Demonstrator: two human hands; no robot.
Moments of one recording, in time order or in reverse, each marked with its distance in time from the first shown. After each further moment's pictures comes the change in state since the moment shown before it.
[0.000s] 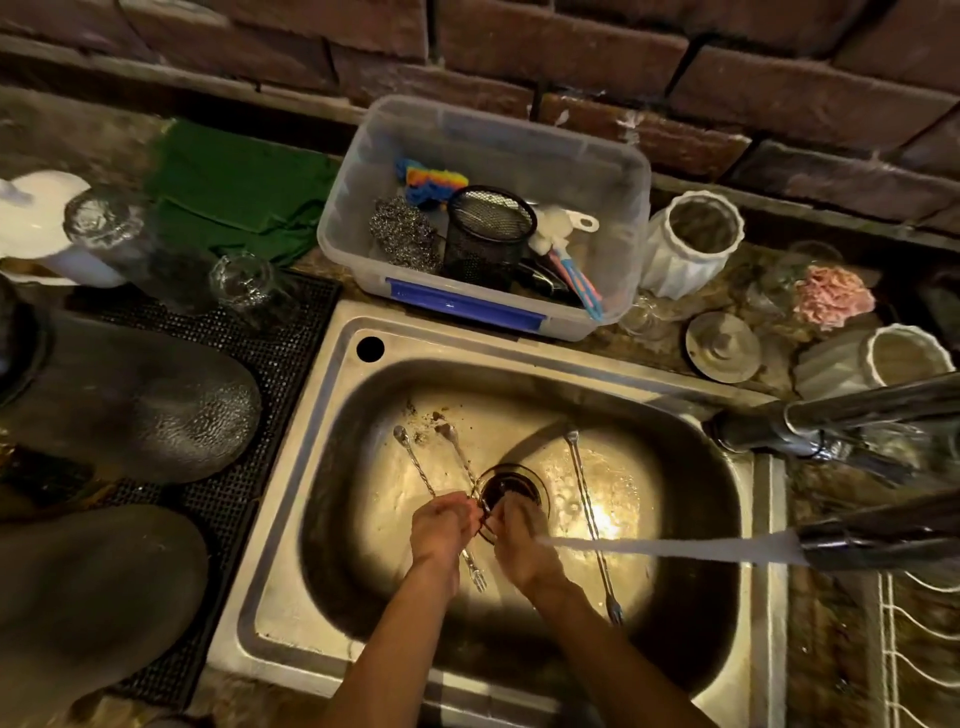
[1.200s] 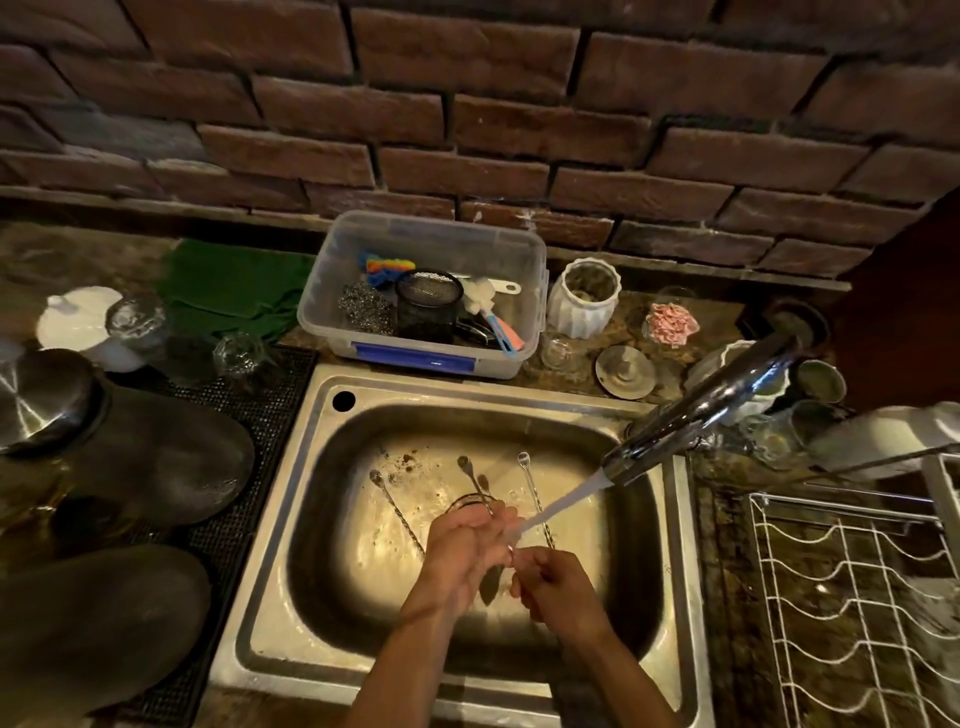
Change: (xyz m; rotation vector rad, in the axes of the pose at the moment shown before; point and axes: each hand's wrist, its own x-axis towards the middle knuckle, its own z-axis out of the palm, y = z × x) left_hand -0.114 0.014 0.037 0.081 -0.420 0.115; right_hand -0.107 -0.004 -0.086 0.830 0.120 0.197
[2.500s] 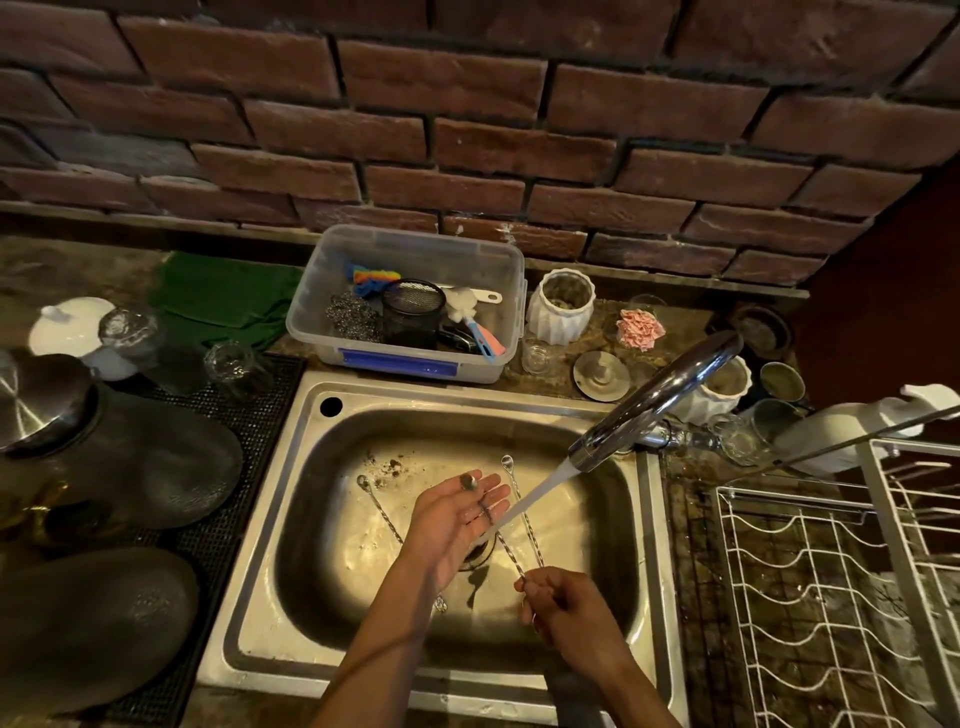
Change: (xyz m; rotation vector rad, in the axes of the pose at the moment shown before) left_hand -0.009 0.028 0.013 -0.200 -0.109 0.035; right_hand -0.050 -0.007 -0.030 -0.053 -0.010 -0.026
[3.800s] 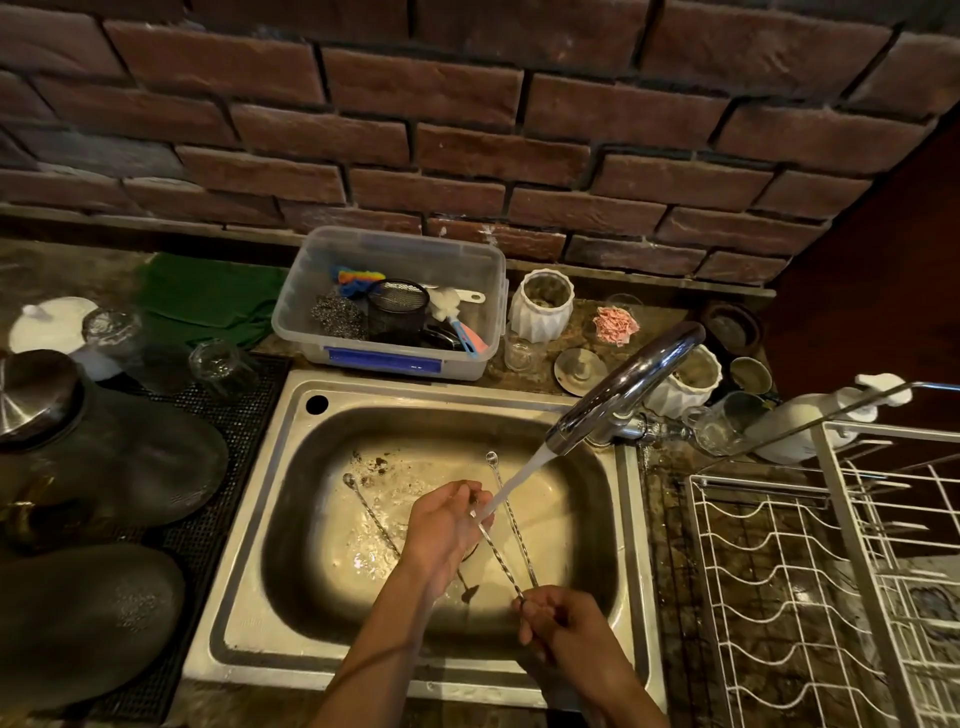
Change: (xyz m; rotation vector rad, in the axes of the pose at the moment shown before) left_hand -0.007 -0.024 0.001 0.145 0.061 0.068; right_hand -0.040 -0.002 -0.007 0.218 -0.009 0.085
